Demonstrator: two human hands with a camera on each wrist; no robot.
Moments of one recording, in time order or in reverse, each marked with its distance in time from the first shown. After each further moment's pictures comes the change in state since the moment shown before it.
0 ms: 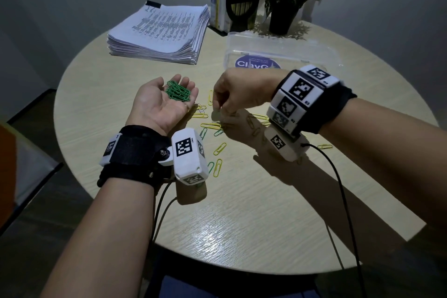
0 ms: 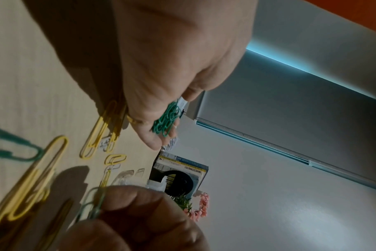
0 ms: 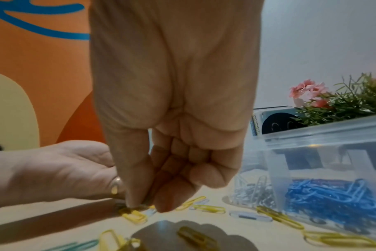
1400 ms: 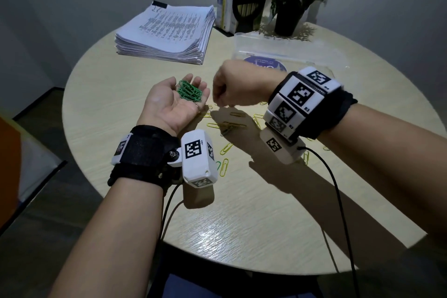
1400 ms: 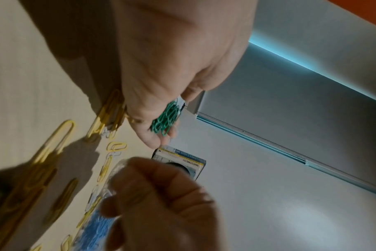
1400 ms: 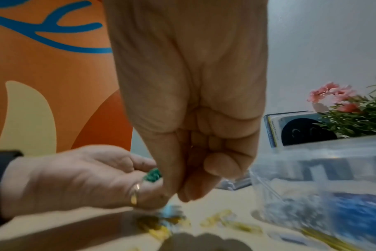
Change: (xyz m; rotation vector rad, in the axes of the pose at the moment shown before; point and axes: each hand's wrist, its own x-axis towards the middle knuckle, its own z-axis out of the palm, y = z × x) left_hand -0.003 -0.005 0.004 0.007 -0.026 -0.039; right_hand 0.003 -0.021 0.001 -0.085 0.190 -0.004
